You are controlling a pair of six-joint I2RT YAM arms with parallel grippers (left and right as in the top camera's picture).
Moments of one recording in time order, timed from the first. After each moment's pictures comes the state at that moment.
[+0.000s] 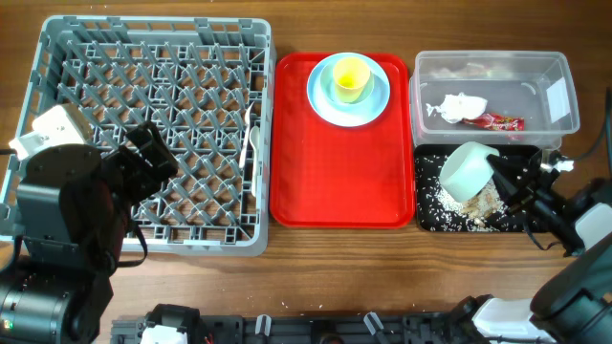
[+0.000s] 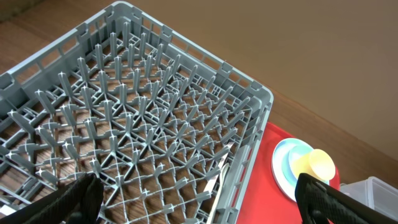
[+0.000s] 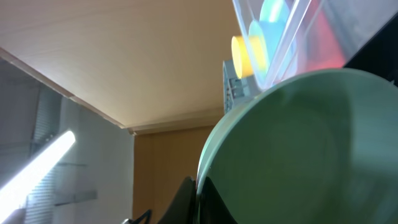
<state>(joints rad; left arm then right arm) -0.17 0.91 1.44 -1.13 -0.30 -0.59 -0.80 1.59 0.73 -0.69 -1.56 0.21</state>
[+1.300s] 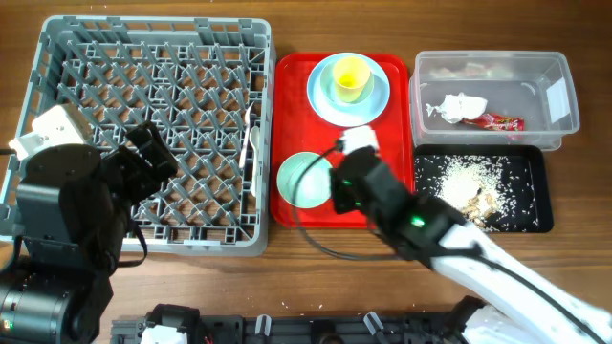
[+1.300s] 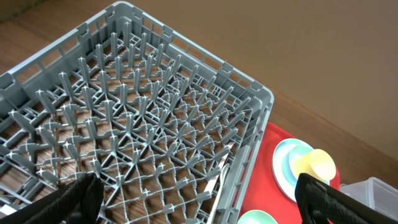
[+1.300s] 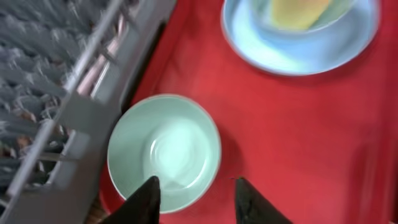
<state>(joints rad) -0.16 0.91 1.44 -1.13 -0.30 -0.59 0.76 1.22 0.85 -0.45 0.21 0.43</state>
